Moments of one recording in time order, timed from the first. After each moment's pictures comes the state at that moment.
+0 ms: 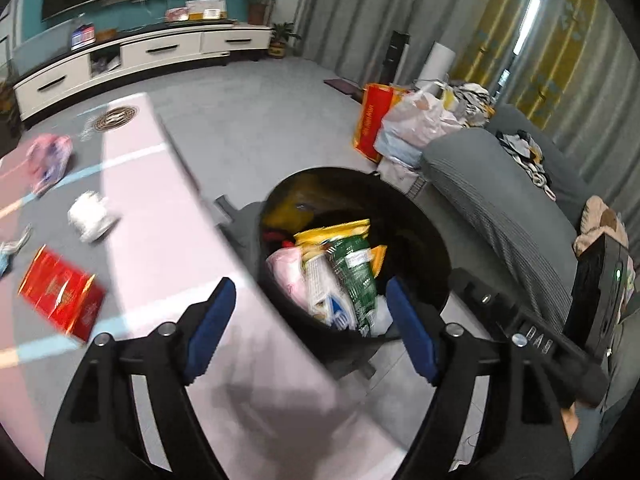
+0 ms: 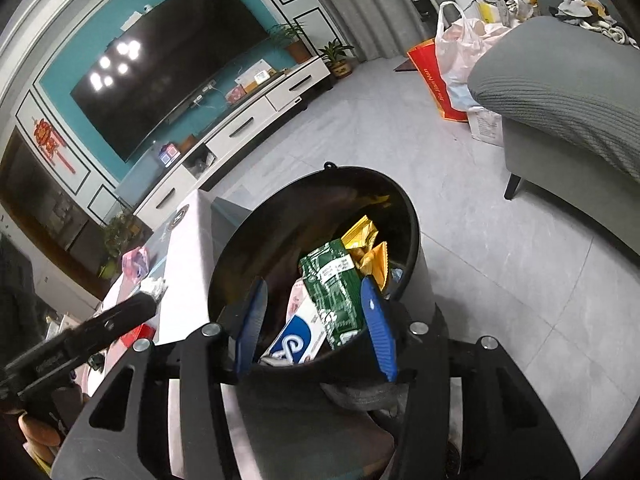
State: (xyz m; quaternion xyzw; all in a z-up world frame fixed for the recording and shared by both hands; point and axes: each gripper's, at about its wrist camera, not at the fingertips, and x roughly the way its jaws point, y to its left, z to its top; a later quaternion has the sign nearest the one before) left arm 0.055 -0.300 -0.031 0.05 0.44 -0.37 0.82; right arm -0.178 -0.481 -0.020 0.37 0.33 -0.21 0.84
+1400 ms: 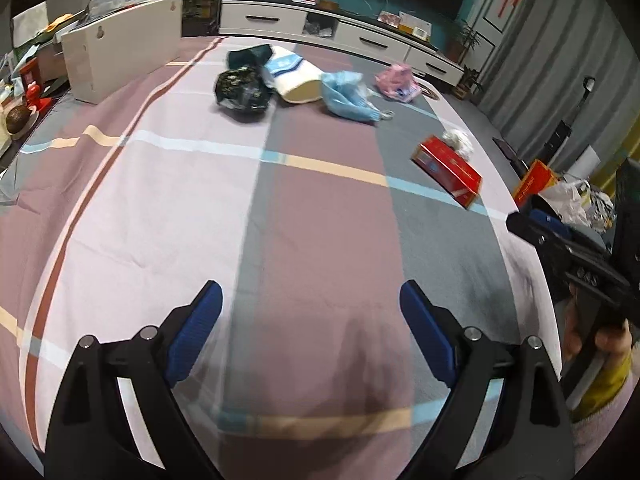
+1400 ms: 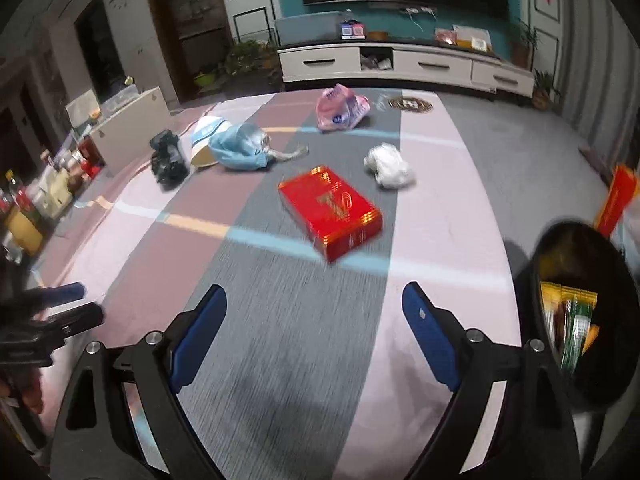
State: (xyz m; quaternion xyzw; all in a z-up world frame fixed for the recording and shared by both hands) left arm 0.025 0.025 -0.065 -0.07 0.47 -0.09 0.88; right arm 0.004 -0.239 -0.009 0.07 0.45 0.07 0.89
